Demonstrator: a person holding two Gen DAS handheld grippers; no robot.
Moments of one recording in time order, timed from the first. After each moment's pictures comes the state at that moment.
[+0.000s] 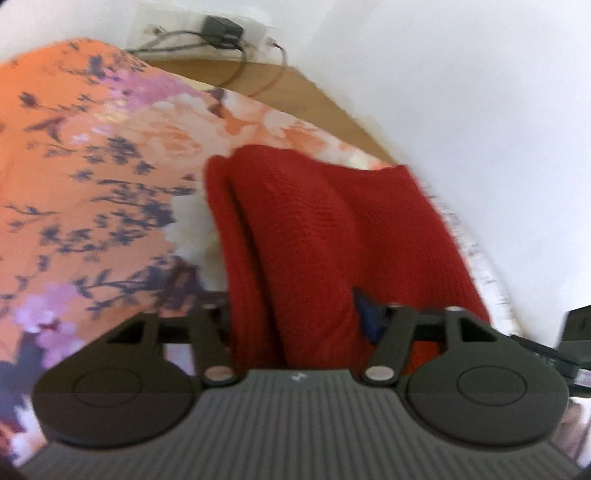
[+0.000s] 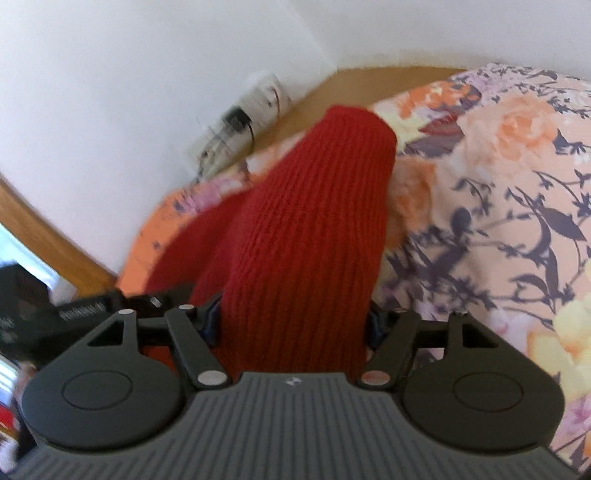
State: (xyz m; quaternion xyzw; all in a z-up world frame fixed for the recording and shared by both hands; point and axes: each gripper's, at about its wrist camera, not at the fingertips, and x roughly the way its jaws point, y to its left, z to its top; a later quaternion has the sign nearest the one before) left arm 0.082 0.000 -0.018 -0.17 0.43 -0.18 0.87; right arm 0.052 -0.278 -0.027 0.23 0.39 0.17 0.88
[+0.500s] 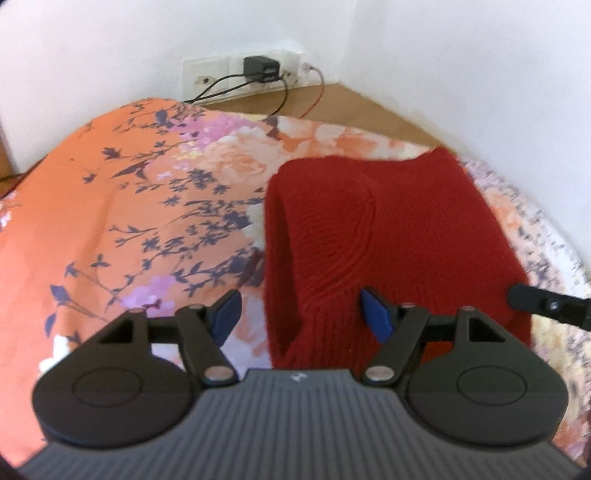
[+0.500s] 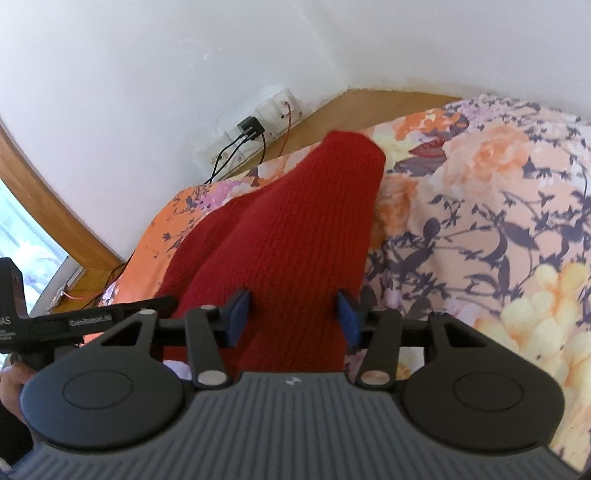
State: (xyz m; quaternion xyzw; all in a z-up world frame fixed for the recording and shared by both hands) left arm 0.041 -0.015 0.000 -0.04 0.41 -0.07 0.91; right arm 0.011 -0.298 -0.014 0.20 0.36 0.18 0.89
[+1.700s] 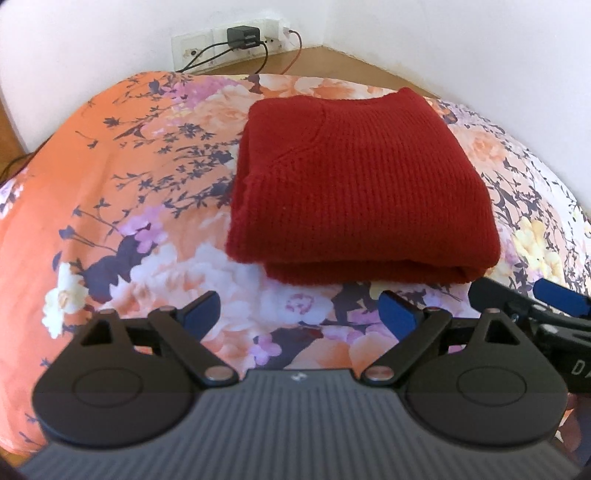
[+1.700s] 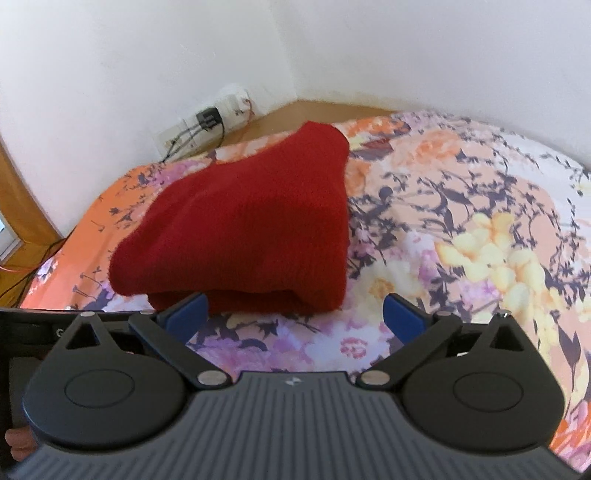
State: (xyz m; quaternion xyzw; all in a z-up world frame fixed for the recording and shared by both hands) left arm -0.027 -0.049 -0.007 0.00 0.45 -0.07 0.89; right arm -0.076 -0.233 -0.020 0.12 0.35 0.04 0.93
